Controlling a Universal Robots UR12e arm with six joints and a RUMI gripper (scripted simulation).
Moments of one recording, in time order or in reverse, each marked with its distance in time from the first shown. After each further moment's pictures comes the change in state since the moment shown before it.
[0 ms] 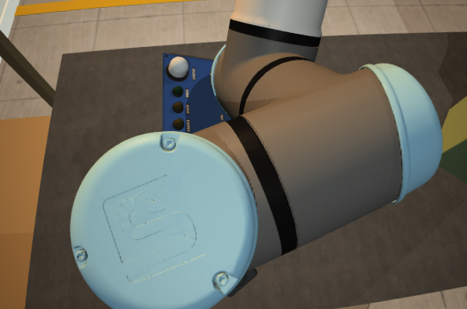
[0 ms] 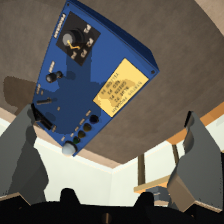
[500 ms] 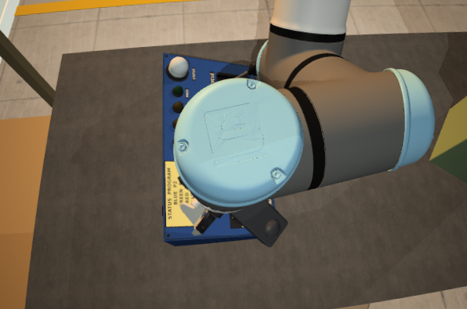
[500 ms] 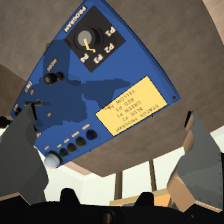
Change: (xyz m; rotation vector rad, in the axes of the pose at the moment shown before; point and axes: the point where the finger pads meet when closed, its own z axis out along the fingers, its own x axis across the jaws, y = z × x) arm -0.050 0.001 0.057 0.050 0.061 -0.219
